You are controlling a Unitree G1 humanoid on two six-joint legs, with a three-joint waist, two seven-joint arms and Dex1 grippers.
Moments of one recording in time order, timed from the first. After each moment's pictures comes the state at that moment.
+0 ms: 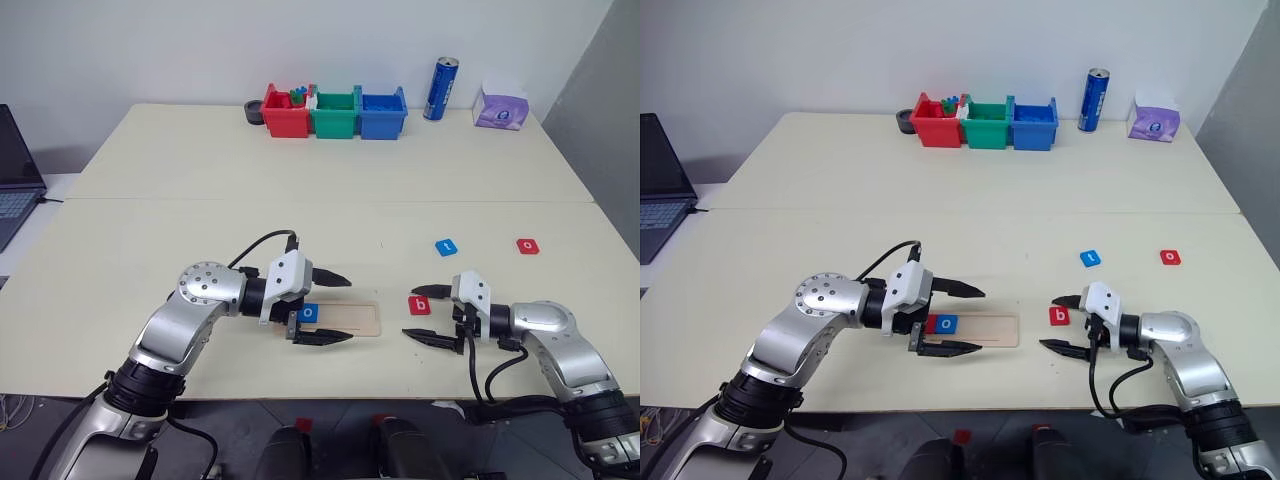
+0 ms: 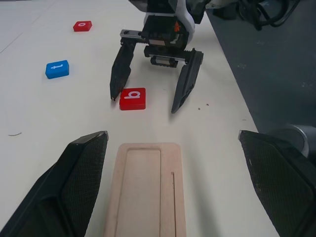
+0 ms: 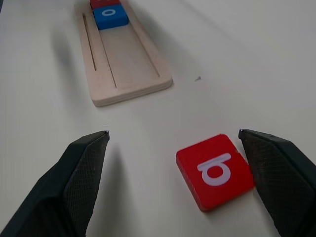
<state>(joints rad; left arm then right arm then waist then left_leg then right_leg) -0.41 0.63 -0.23 -0.18 -0.34 0.30 -1.24 -0.22 -0.63 0.11 0.07 0.26 0.11 1.13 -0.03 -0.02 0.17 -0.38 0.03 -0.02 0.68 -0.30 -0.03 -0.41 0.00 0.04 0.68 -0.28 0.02</state>
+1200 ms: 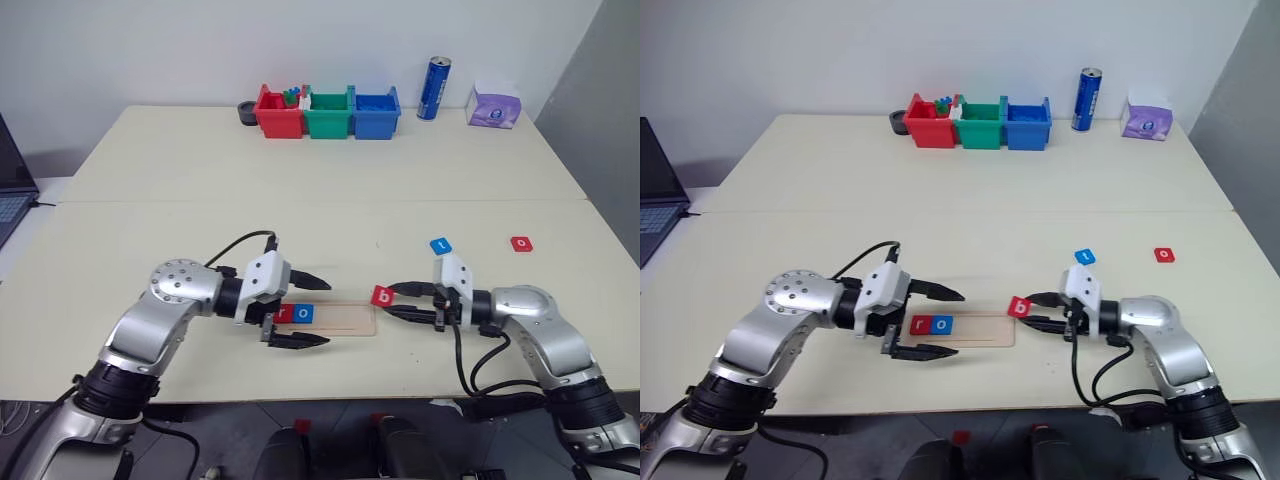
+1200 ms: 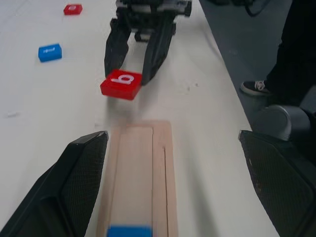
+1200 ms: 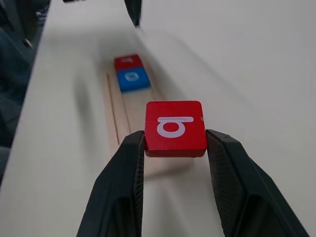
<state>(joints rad) -0.36 0.79 -0.14 -0.15 -0.38 0.26 -1.36 -0.33 -0.52 0.19 -0.15 0.30 0.34 1.06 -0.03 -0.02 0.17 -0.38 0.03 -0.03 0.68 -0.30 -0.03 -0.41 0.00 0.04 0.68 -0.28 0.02</state>
